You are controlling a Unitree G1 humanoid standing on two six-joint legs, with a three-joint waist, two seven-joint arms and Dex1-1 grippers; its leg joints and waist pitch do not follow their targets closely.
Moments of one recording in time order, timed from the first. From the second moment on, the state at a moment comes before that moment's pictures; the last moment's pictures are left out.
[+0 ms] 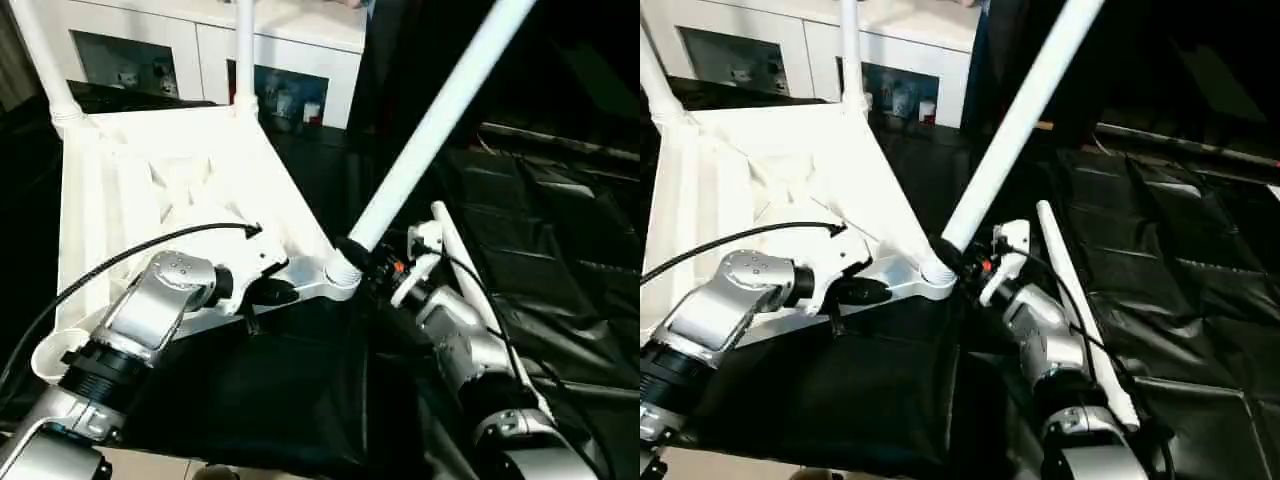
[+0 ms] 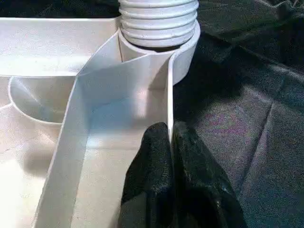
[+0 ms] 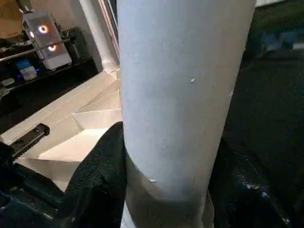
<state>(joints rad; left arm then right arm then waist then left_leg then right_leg) -0.52 0.50 -0.35 0.25 -0.04 0.47 -0.98 -0.50 -0.02 -0.07 0.82 0.38 -0.16 0.80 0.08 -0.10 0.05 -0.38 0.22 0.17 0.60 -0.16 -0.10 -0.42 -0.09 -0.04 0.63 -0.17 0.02</state>
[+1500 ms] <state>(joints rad) -0.49 0.57 -0.41 0.25 -0.02 0.32 -1.14 -0.48 -0.18 0.10 0.73 0.24 -0.12 1.09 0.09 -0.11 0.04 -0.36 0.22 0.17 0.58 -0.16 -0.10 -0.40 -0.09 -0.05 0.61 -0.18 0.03</state>
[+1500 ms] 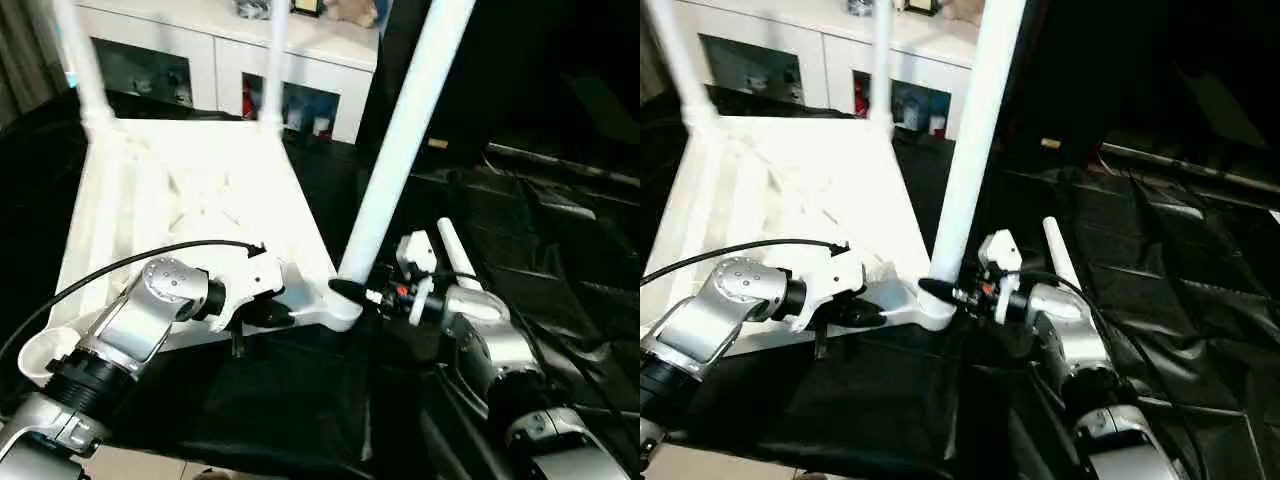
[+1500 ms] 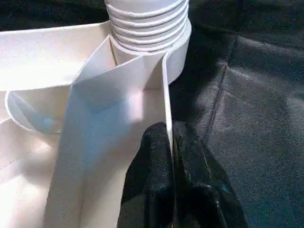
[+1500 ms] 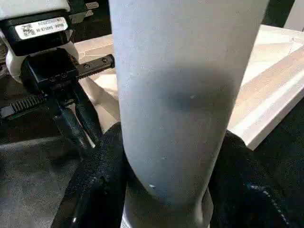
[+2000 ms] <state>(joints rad) -0.54 0.45 -0.37 0.38 0.01 0.38 -0.99 -0.58 -0.10 0.08 0.89 0.22 -0.17 0.73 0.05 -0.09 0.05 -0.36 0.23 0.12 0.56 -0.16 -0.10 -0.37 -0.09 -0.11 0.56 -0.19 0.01</state>
